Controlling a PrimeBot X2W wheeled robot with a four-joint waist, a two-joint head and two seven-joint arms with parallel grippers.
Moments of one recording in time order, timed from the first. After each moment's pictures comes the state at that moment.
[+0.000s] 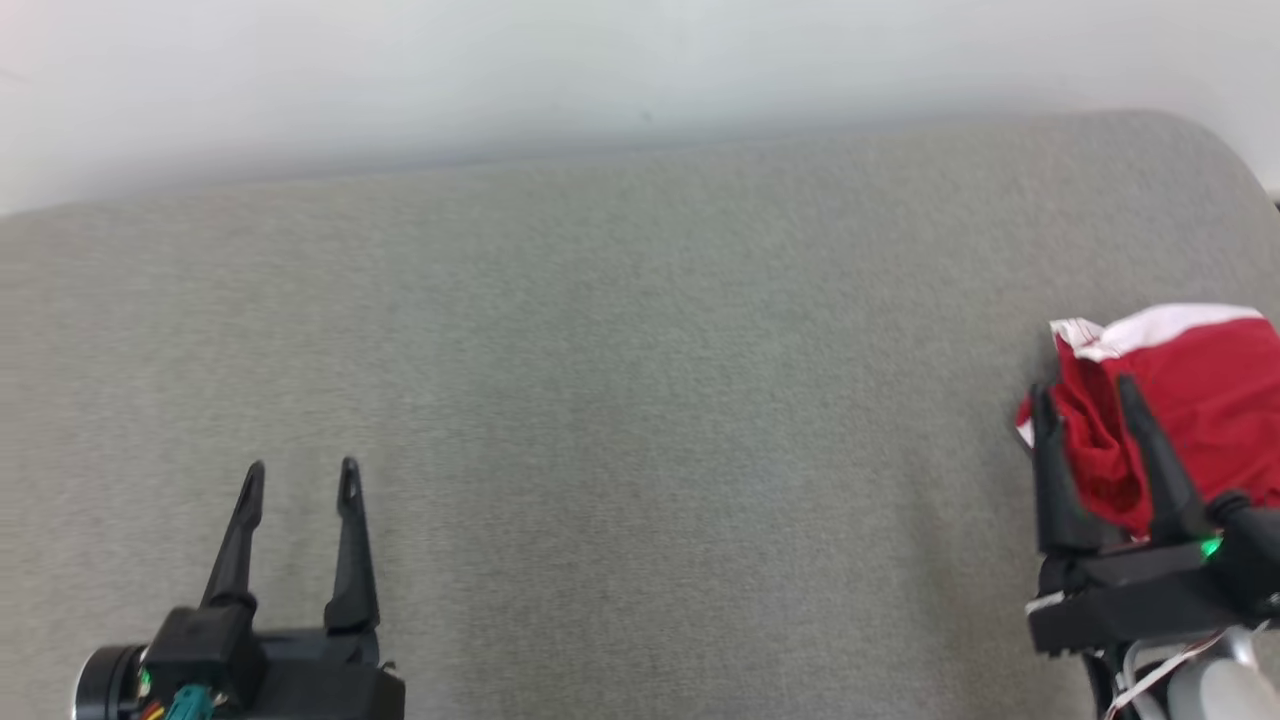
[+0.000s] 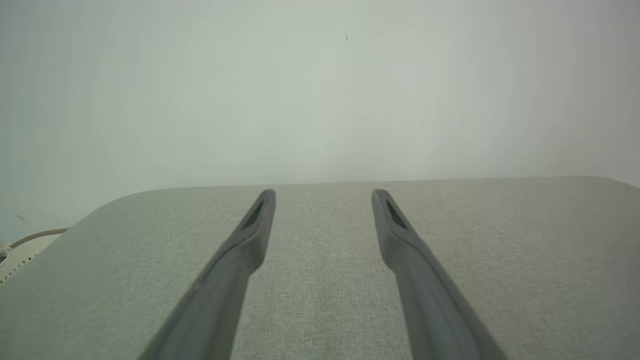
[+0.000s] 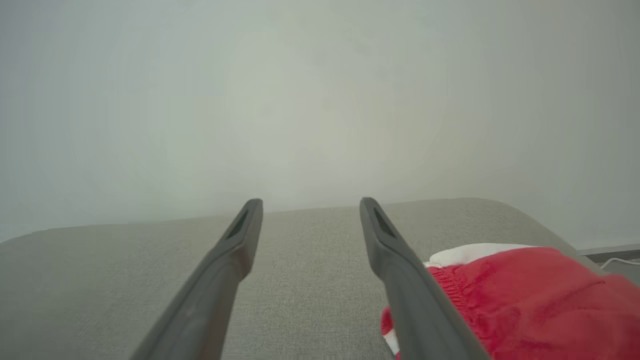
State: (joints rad) left arm -0.20 0.31 -0.35 -0.13 -0.34 0.42 -0.23; right arm -0.14 -0.23 0.13 -0.10 0.26 0.13 -0.17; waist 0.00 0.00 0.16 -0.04
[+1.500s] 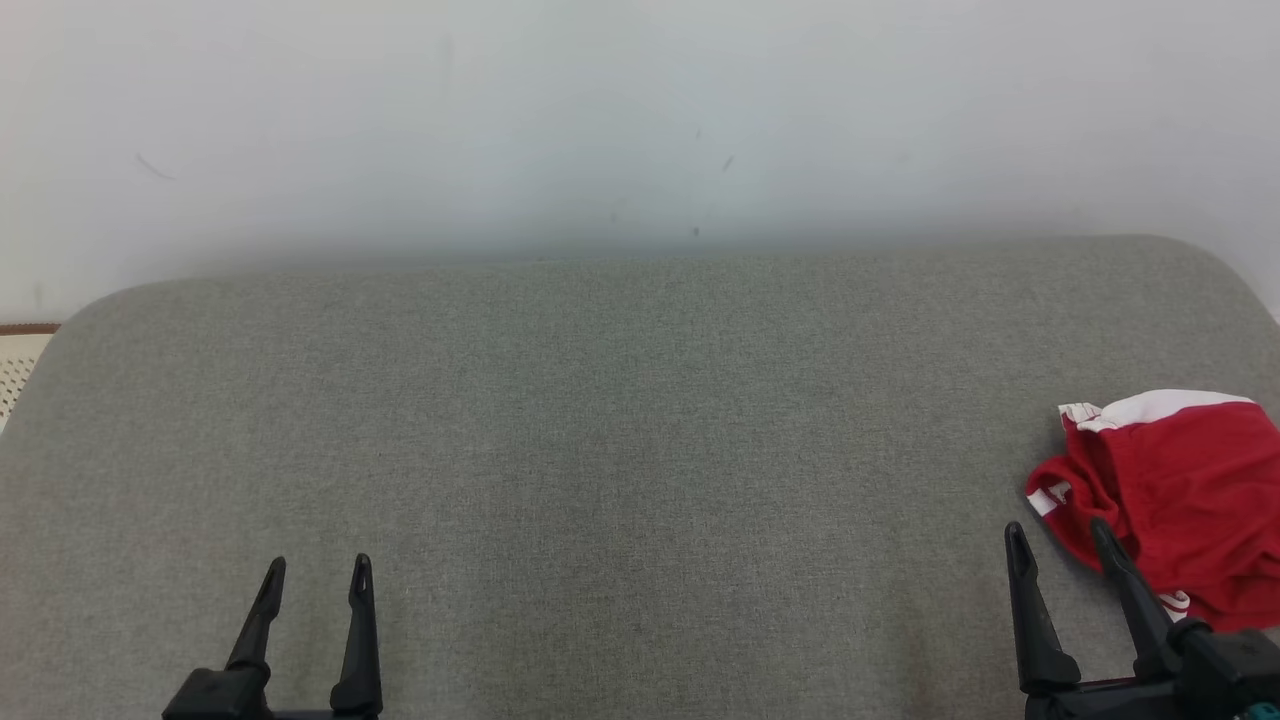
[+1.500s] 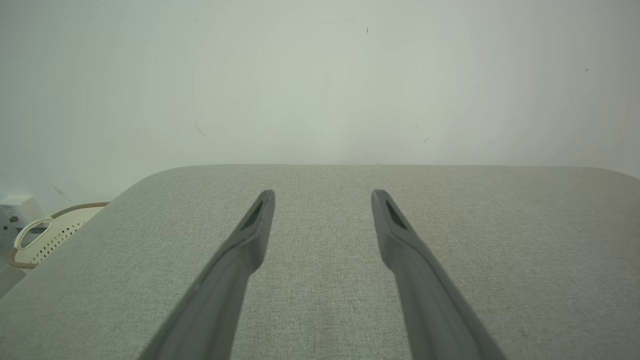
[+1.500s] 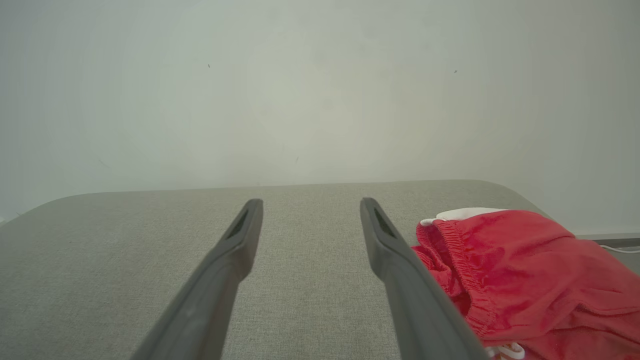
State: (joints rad) left arm -0.11 0.33 -0.37 -0.04 -0.40 0.36 -0.24; right arm 0.12 -0.13 0.10 -0.25 0.13 0.13 -0.06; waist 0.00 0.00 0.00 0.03
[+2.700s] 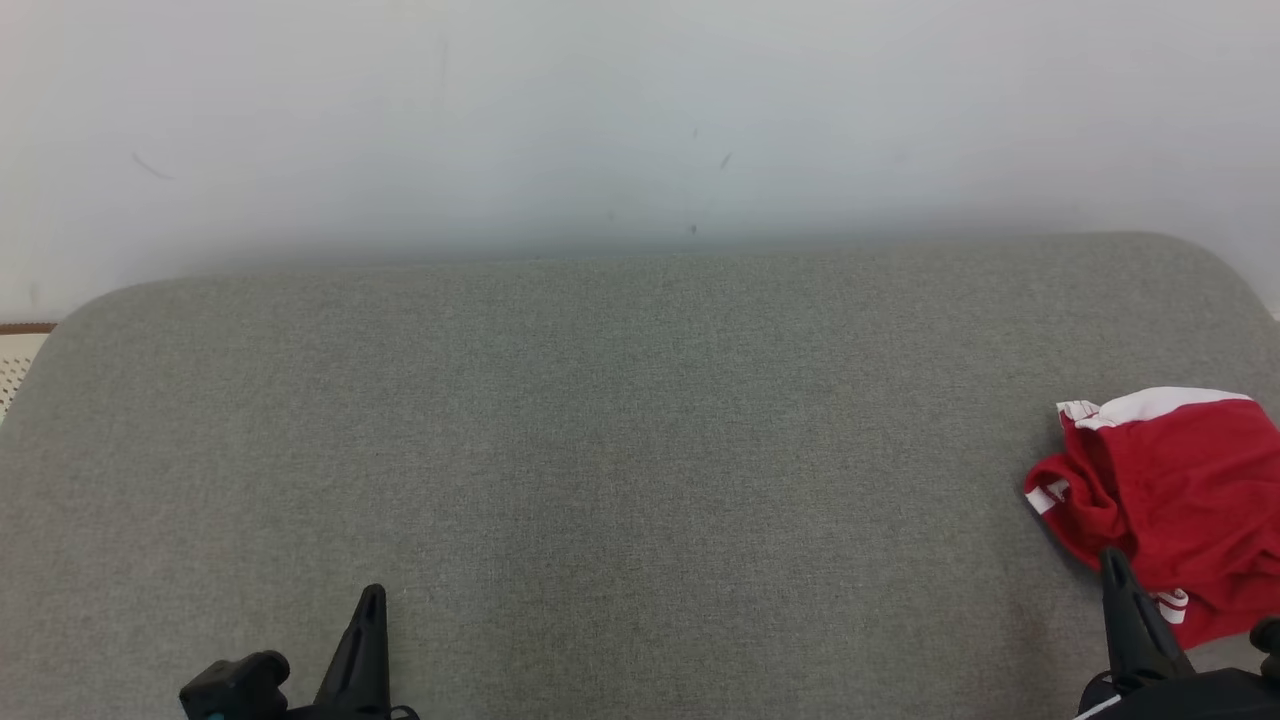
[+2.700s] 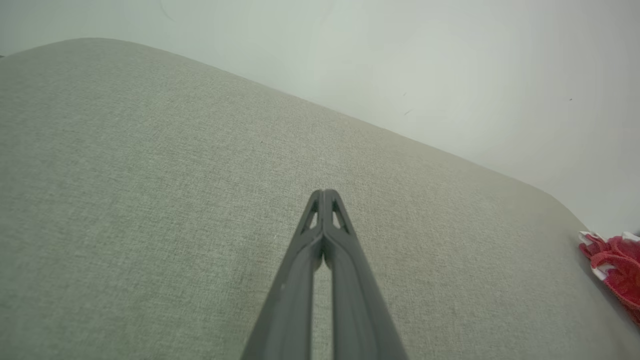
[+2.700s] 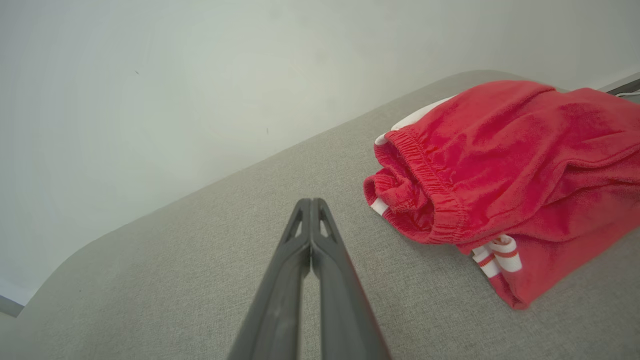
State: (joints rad) left arm -0.16 0.26 -0.42 0.12 -0.72 0.25 -0.23; right arm 0.07 -0.16 0.01 -0.06 0.50 0.13 0.02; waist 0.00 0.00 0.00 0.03
